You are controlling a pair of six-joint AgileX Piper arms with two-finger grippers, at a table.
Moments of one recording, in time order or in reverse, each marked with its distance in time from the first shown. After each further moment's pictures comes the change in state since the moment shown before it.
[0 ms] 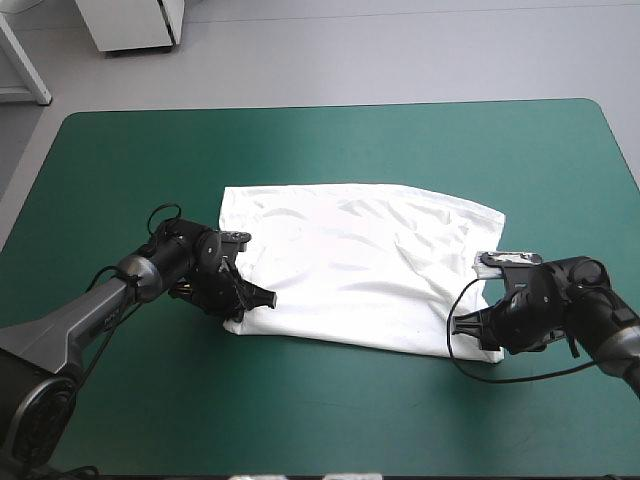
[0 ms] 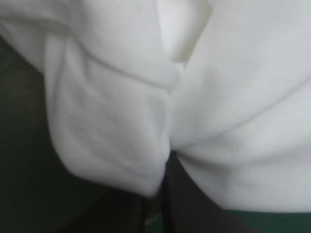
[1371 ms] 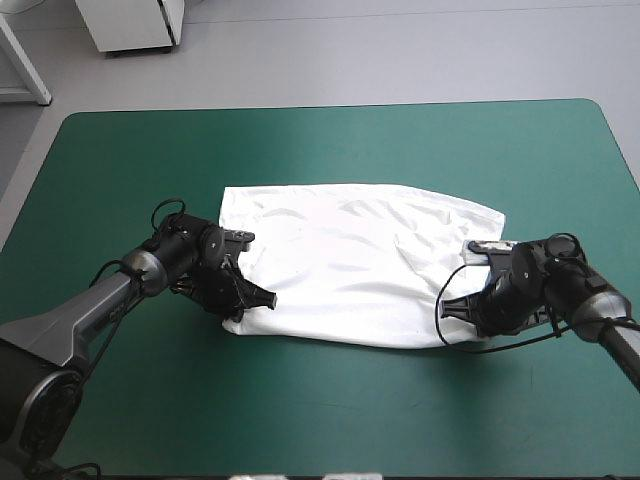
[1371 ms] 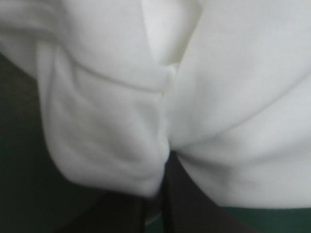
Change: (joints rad) left arm 0.000 0.010 -0.046 0.012 0.045 0.044; right arm 0.000 0.139 -0.072 0.016 -0.031 -0.004
